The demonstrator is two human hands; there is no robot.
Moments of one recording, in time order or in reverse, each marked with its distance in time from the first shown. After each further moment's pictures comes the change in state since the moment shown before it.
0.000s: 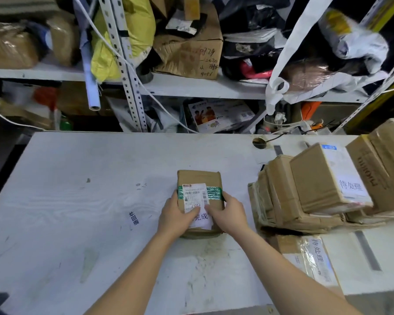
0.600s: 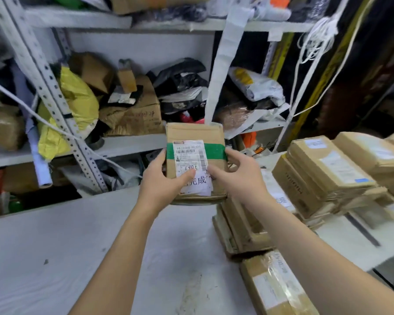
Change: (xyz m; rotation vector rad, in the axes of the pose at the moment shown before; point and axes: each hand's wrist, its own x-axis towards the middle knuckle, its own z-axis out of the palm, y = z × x) left_hand -0.017 0.238 -0.052 -0.103 0.024 0.505; right_hand -0.048 -0.115 -0.211 0.276 0.406 -0.325
